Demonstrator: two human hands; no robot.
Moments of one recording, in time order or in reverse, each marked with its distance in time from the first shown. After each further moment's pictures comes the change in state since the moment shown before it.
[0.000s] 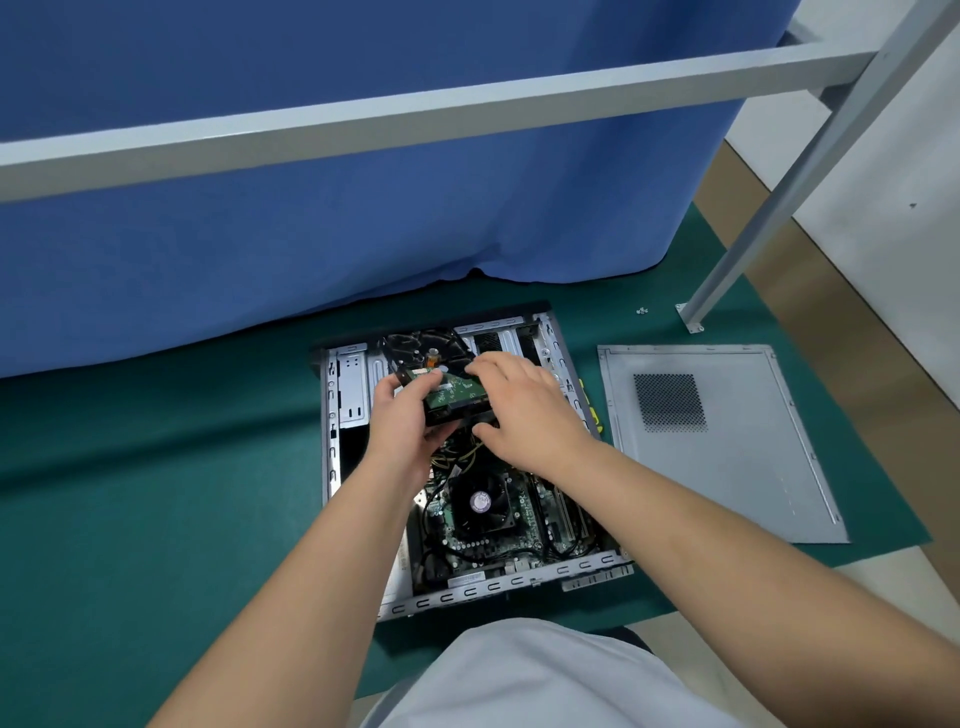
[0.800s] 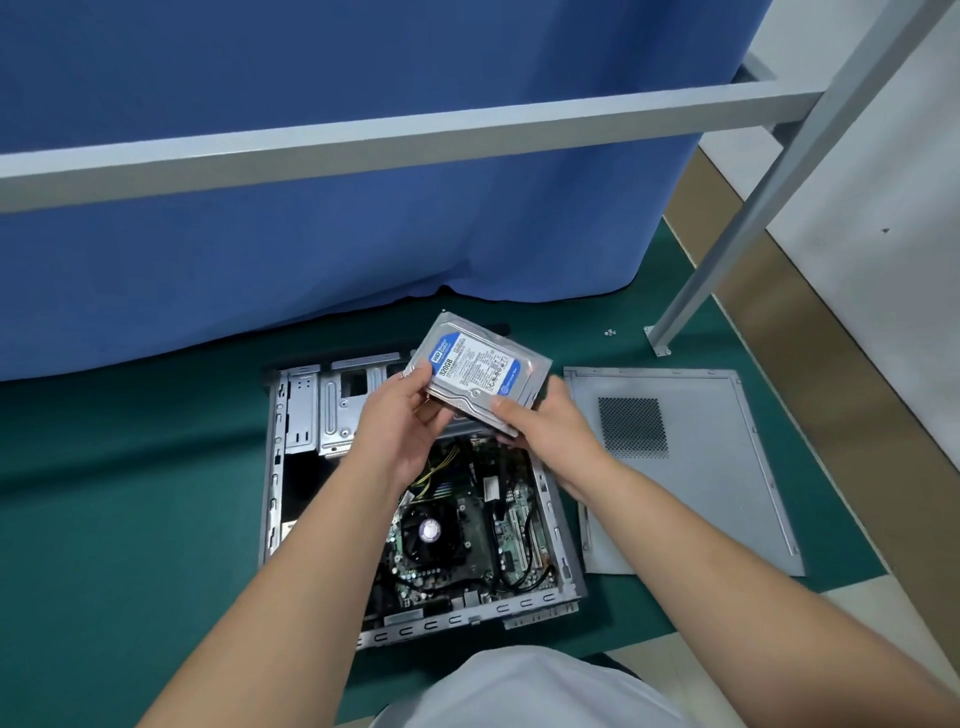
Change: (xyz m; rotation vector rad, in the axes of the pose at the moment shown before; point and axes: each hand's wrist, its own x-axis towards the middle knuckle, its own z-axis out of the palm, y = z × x) left_hand 0.012 -0.001 0.066 -0.127 -0.125 -0.069; right_hand -0.016 0.069 -0.033 1.220 -0.031 0.682
